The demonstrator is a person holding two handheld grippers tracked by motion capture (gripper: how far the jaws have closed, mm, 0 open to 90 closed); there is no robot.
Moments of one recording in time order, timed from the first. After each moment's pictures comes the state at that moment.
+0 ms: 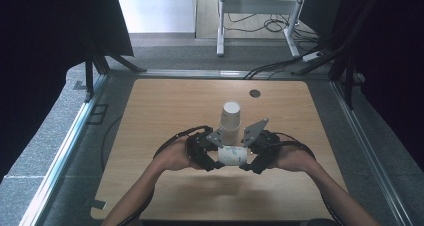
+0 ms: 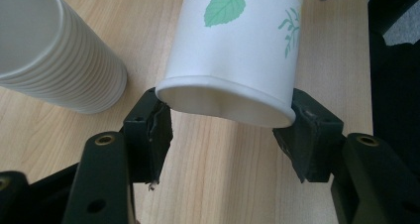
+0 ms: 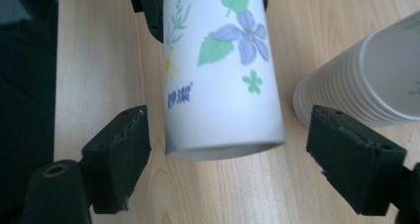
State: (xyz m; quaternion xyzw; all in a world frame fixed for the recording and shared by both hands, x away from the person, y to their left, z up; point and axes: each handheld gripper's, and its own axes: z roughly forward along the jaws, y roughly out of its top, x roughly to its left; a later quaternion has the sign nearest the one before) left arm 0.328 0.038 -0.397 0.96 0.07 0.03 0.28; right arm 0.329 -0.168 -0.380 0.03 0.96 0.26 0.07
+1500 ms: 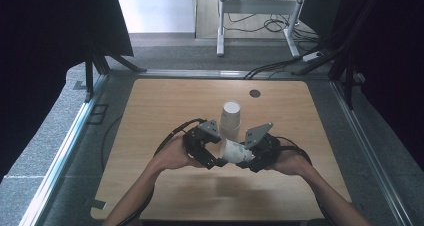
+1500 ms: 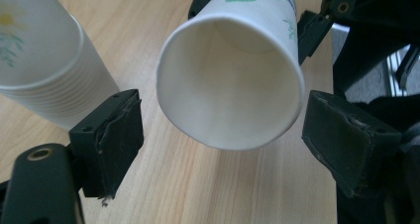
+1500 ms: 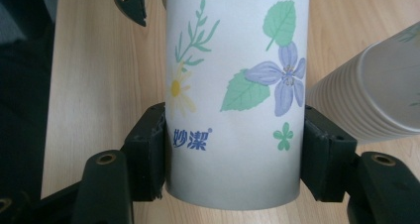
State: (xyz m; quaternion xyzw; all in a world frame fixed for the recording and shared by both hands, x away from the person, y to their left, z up) left arm 0.336 0.053 -0.384 0.92 0.13 -0.01 0.38; right arm 0.325 -0.176 -0.389 0.05 0.94 0.32 0.08
